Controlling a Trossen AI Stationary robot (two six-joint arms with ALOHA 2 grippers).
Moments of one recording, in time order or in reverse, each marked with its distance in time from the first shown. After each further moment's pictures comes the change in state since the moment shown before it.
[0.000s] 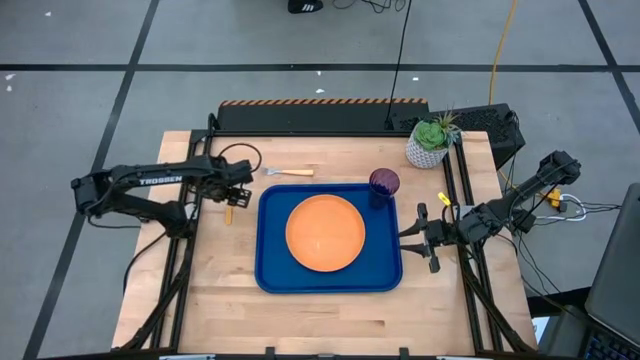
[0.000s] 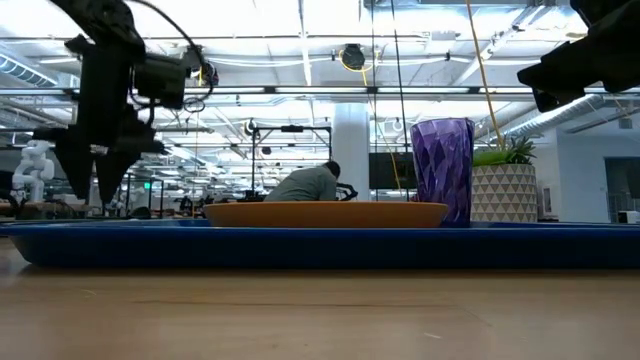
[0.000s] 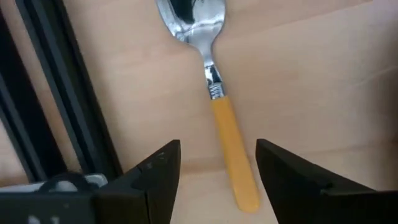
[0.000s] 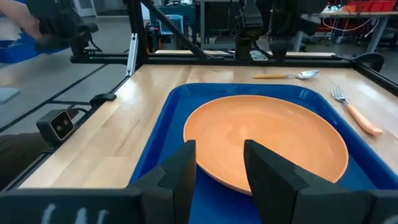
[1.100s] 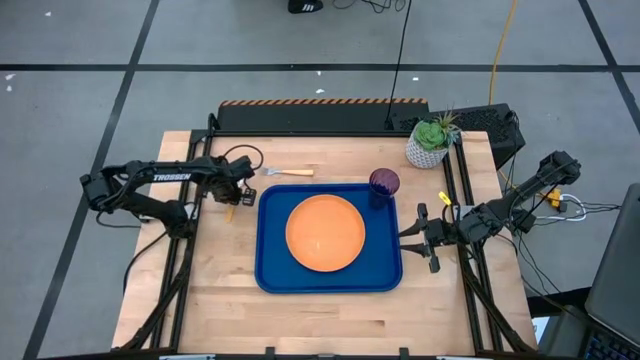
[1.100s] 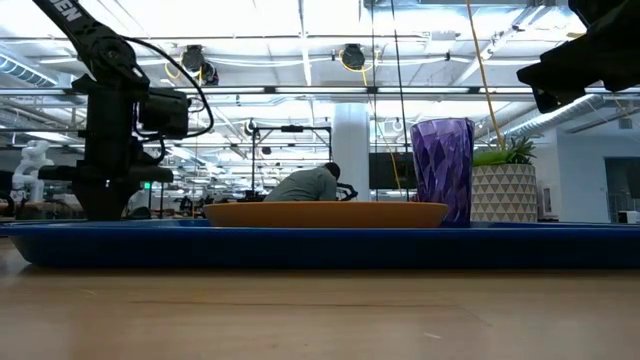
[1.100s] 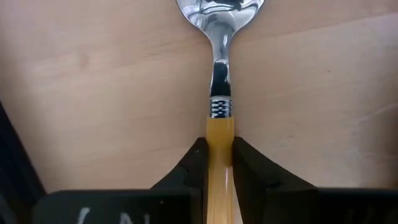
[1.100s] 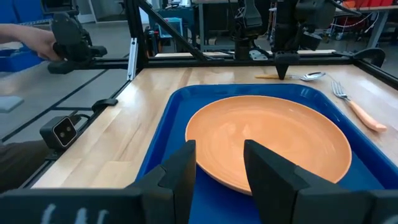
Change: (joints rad) left arm 0.133 0.118 -0.133 0.293 0.098 0.086; right arm 0.000 0.000 0.000 0.006 0.002 0.034
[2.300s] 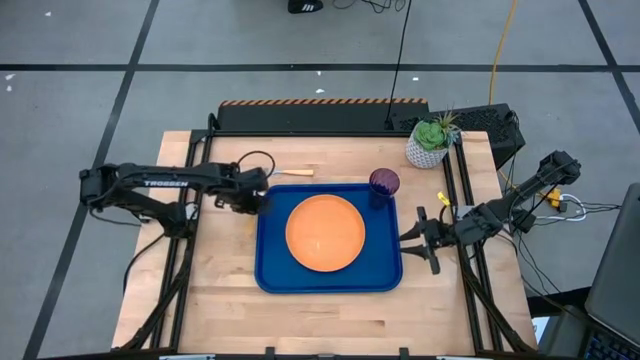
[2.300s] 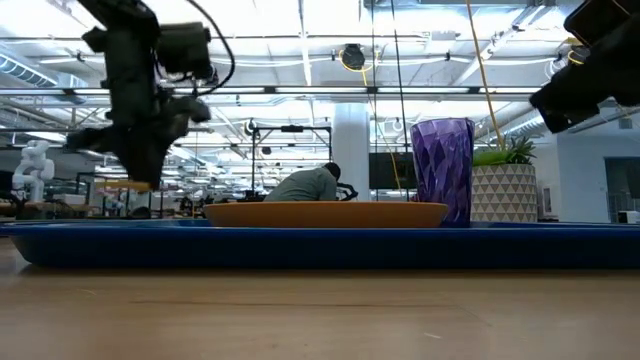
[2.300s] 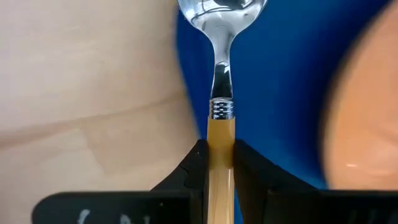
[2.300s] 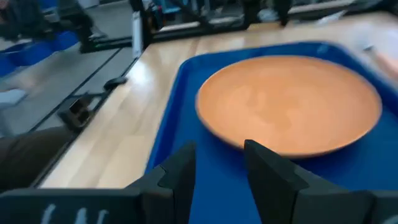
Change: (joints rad) left arm -0.340 -0.064 0.232 -0.059 0.139 -0.323; right arm 0.000 0.000 0.000 -0.118 -0.065 0.160
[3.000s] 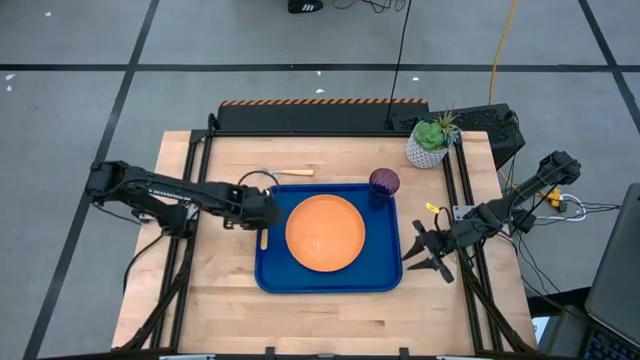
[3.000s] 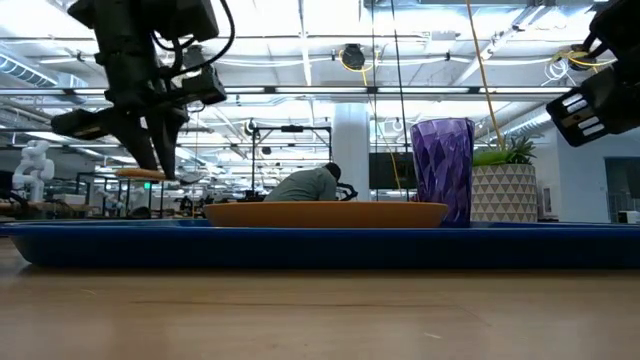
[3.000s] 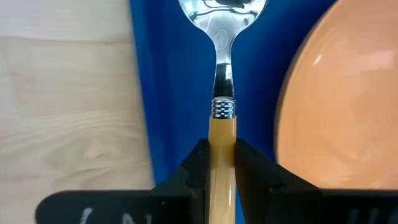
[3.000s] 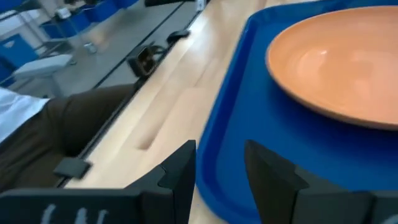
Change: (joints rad) left arm -0.279 0.085 0.054 0.086 -0.156 -0.459; right arm 0.000 0.000 0.000 -0.079 -0.304 -0.004
